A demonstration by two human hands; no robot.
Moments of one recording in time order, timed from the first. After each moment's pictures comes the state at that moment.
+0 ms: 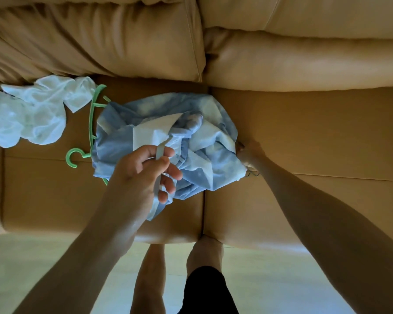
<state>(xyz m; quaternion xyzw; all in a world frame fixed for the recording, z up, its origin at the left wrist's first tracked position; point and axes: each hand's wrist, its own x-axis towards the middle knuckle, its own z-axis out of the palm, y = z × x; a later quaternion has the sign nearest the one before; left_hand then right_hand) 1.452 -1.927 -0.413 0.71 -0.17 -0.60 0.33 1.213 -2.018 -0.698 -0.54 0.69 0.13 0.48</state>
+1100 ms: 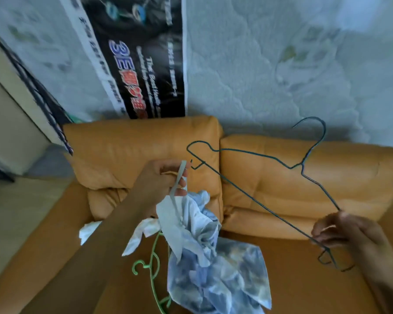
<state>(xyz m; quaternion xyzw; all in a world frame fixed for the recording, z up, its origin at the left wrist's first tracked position) 1.568 -1.927 -0.026 0.62 -0.41 -0.45 0.50 1.172 -1.952 -0.067 -0.60 0.54 -0.37 0.46</state>
